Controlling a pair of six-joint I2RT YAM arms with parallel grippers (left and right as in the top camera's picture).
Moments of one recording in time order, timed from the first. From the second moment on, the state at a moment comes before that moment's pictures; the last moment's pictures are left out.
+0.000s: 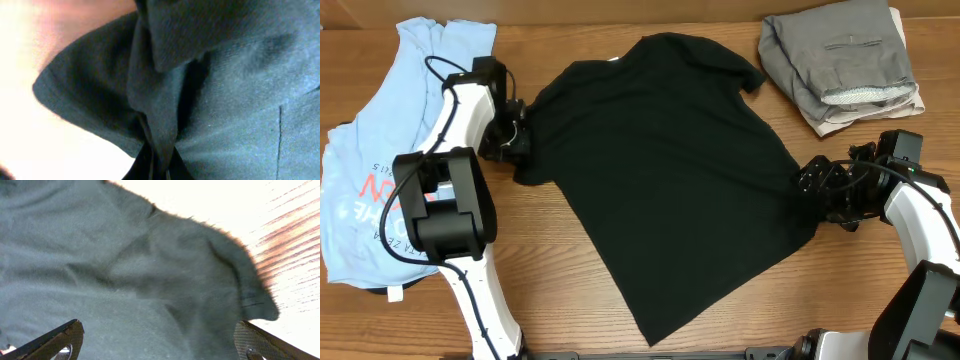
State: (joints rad) left arm 0.11 2.26 1.75 -1.10 0.02 0.02; right arm -0.34 1.57 0.95 -0.72 -0.41 0.31
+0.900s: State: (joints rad) left arm 0.14 2.26 2.20 -1.66 -0.06 0.03; right arm -0.31 1.57 0.95 -0.73 -0.40 0.31
